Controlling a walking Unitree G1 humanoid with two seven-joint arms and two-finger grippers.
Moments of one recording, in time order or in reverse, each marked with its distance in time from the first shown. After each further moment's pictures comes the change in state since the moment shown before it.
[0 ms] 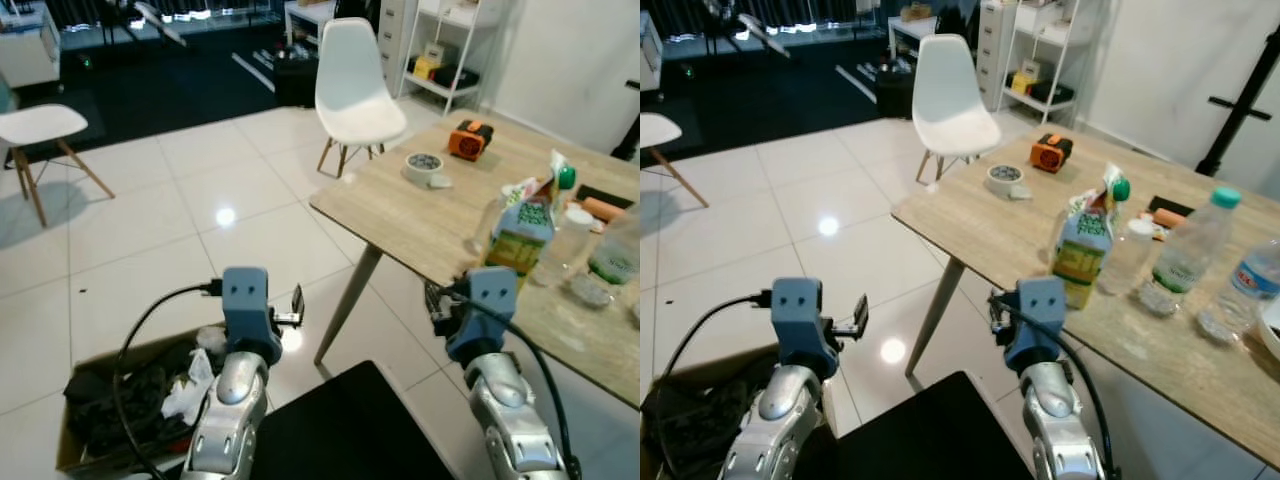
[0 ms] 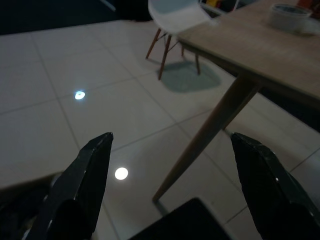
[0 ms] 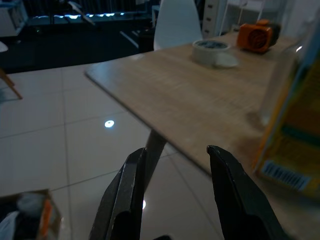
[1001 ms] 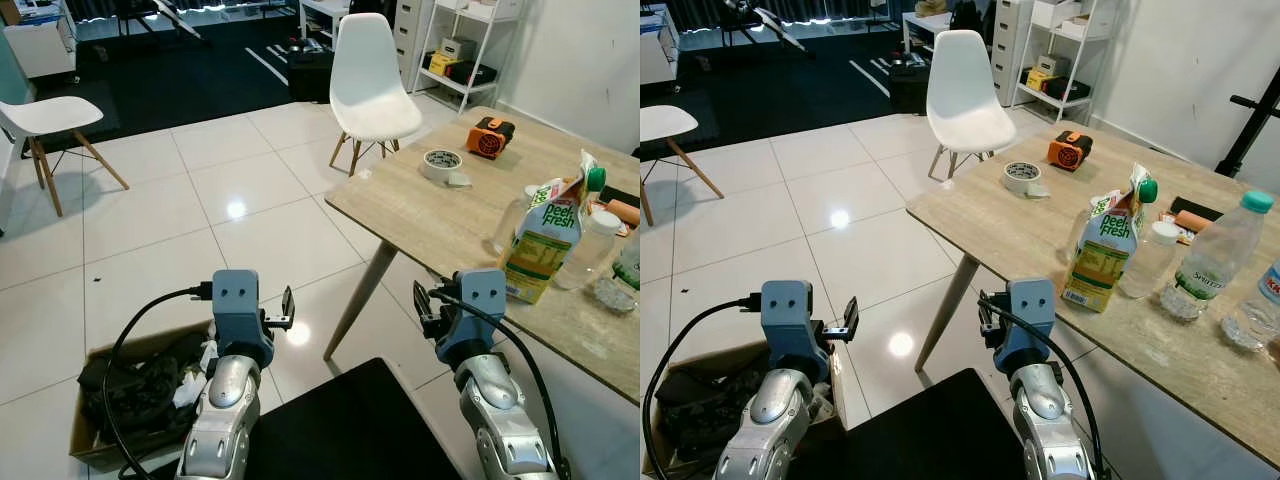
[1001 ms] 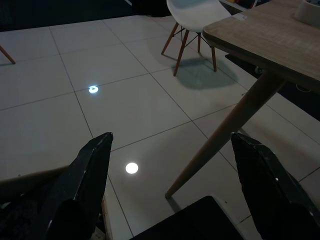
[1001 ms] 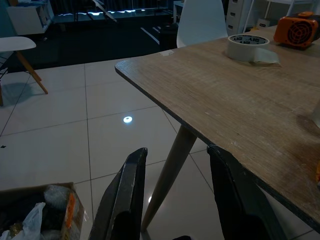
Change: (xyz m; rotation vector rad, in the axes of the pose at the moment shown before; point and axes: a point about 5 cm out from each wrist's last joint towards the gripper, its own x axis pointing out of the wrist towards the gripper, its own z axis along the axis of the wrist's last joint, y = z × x) left arm -0.001 0.001 -0.002 0.002 0.008 0.006; right arm 0.000 0.003 0.000 0.004 -0.001 0.008
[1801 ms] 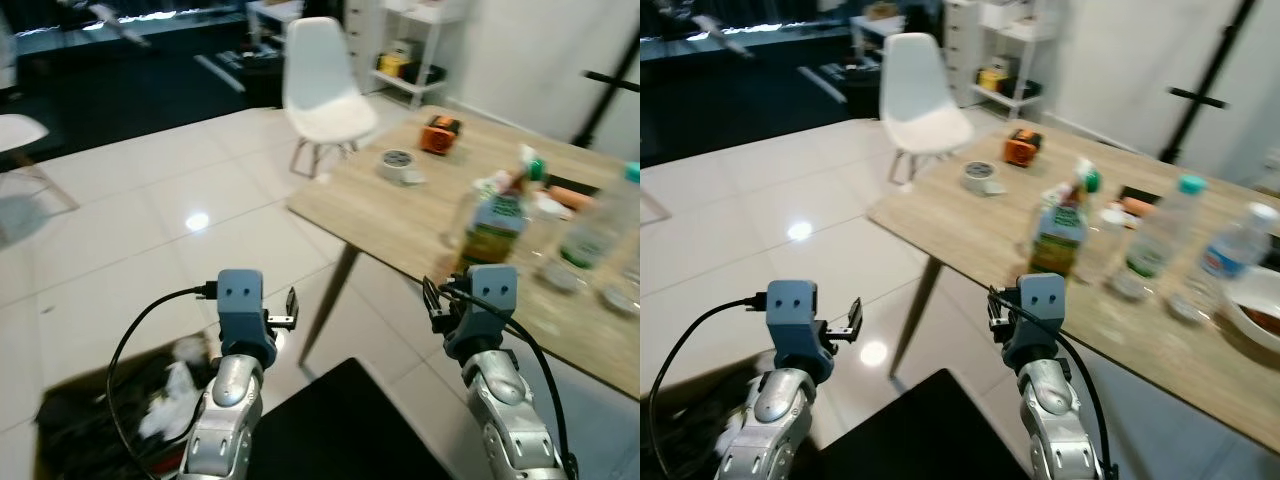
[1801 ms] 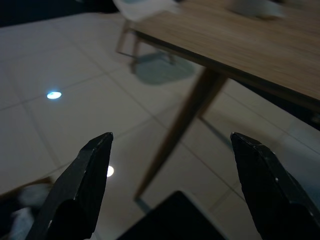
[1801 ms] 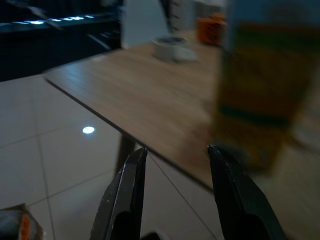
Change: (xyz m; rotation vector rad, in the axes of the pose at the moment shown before) left arm 0.000 0.001 -0.004 0.000 0.019 0.007; right arm 0.000 0.000 0.000 0.027 0.002 -0.005
